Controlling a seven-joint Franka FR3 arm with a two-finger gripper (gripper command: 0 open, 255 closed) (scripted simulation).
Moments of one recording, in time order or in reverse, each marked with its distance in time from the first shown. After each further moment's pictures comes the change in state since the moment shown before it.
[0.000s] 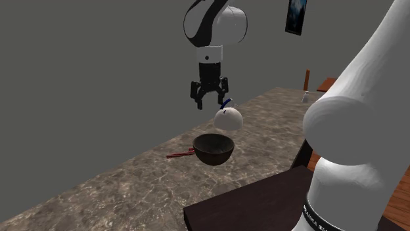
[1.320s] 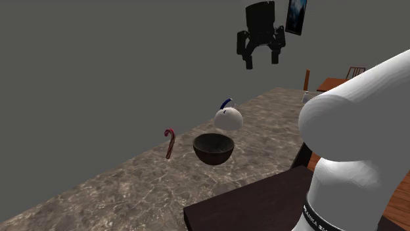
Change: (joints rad) arm -0.110 -0.513 -0.058 0.016 -0.092 -0.624 0.015
